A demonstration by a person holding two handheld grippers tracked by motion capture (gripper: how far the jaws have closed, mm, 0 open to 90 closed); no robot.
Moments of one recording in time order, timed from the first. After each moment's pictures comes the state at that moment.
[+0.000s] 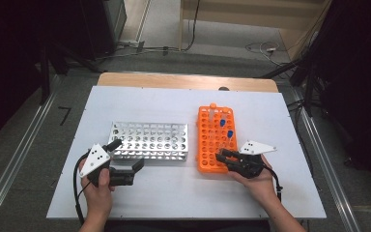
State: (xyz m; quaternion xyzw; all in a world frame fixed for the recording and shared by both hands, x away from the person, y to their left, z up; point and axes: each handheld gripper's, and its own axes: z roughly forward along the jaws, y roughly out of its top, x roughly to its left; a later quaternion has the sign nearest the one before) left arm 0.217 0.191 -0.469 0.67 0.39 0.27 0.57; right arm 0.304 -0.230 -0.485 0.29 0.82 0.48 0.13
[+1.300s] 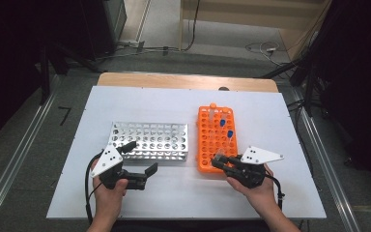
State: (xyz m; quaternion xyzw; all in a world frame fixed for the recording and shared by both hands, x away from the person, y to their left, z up) left arm 0.213 0.155 -0.455 0.69 0.36 0.21 0.59; right arm 0.262 -0.214 -0.447 0.24 0.81 0.52 0.11
